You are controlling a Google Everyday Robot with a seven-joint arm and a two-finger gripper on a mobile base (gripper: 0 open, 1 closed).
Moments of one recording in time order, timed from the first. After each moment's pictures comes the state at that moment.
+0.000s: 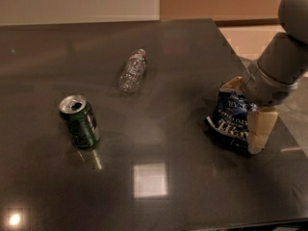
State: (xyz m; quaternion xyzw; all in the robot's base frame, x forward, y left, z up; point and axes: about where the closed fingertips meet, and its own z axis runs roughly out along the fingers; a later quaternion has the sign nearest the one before) arm 0.469 -0.205 0.848 -0.74 0.66 0.05 0.10
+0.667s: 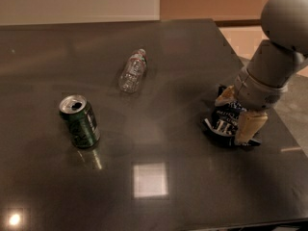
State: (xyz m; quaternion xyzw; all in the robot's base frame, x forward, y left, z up) arm 0.465 -0.202 0.829 -0.77 0.63 0.06 0.06
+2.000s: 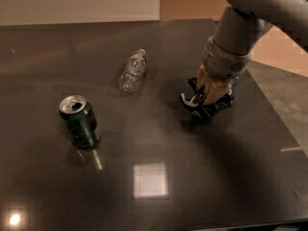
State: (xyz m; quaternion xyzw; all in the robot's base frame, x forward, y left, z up) arm 0.521 -0.138 0.872 -0.79 0.60 0.03 0.09
